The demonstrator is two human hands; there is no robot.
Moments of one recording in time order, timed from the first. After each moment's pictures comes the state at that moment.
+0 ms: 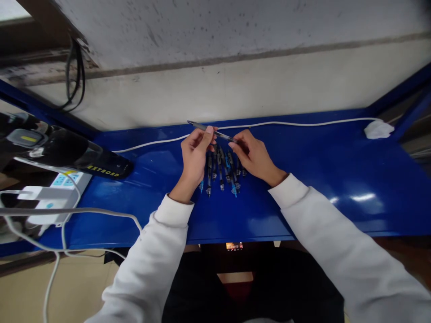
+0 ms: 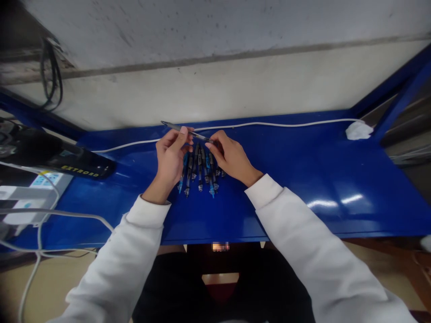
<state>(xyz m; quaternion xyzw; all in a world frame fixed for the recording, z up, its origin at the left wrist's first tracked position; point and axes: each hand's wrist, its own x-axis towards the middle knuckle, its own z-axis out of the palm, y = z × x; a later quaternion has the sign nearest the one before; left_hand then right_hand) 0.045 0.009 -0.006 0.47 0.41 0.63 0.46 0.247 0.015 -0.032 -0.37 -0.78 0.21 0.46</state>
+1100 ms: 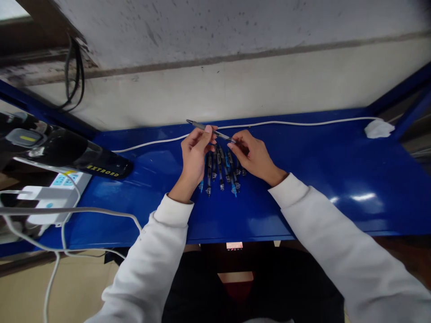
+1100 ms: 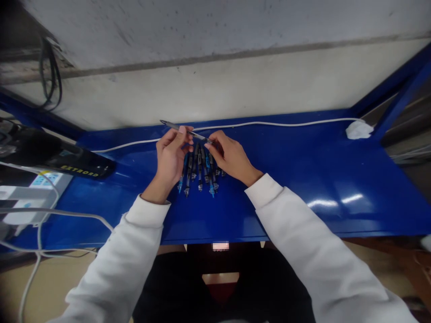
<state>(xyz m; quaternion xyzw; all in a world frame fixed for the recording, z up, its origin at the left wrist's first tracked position) 0.044 0.008 -0.005 0.45 0.41 0.62 0.49 0.246 0.014 -0.029 -0.38 -0.78 0.21 0.45</state>
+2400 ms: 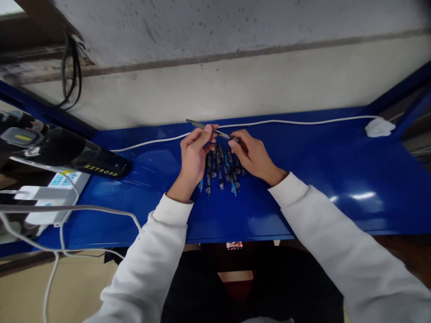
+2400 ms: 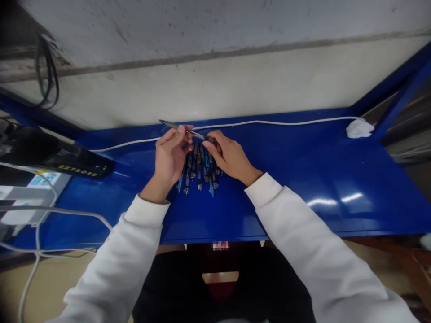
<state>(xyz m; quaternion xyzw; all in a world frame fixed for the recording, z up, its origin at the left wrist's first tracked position) 0.042 0.008 -0.004 0.43 0.40 0.62 0.52 0.246 0.010 -0.024 -0.38 -0.79 0.22 0.43</state>
